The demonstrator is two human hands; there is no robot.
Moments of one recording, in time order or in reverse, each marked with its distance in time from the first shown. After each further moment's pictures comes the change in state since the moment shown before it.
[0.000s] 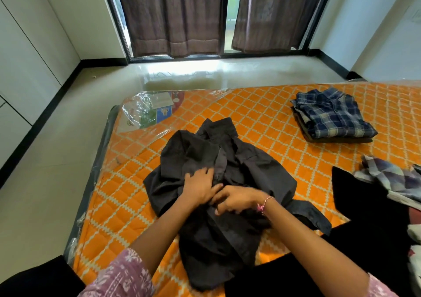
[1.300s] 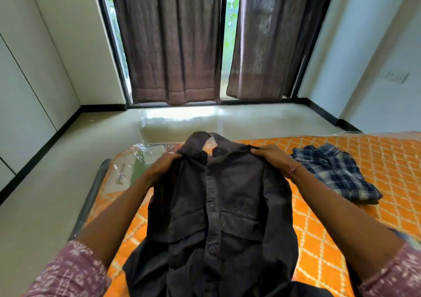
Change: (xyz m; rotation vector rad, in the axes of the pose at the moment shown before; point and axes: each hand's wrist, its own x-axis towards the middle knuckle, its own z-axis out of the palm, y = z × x) left_hand 0.126 -0.094 -0.168 -1.153 0.215 -0.109; right_hand -0.002 0.016 -0.247 0.470 0.841 -0.161
